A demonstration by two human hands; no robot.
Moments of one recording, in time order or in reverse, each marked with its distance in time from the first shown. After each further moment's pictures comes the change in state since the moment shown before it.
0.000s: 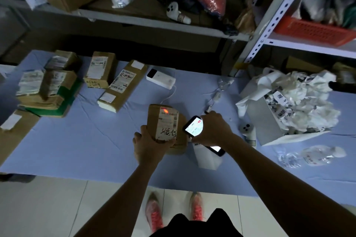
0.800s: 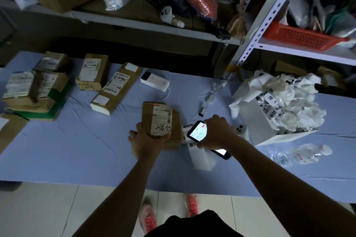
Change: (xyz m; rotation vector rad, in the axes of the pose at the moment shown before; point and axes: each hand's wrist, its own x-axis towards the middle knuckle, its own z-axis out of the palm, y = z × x) left_hand 0.018 0.006 0.014 -0.045 0.039 -0.041; right_hand -0.020 0.015 -0.009 -0.075 -0.002 0.070
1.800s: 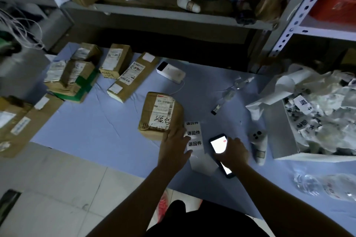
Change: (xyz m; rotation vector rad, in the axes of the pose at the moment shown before) left_hand -0.073 0.058 0.057 0.588 -0.039 0.683; right_hand 0.064 0.117 0.130 0.181 0.008 0.150
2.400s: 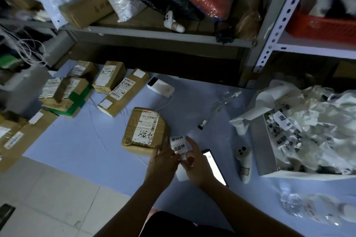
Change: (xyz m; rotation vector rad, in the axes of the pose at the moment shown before) left_hand 0.007 0.034 -0.003 0.247 -0.145 0.050; right_hand -0.014 -0.031 -0.004 0.774 -0.137 -0.504
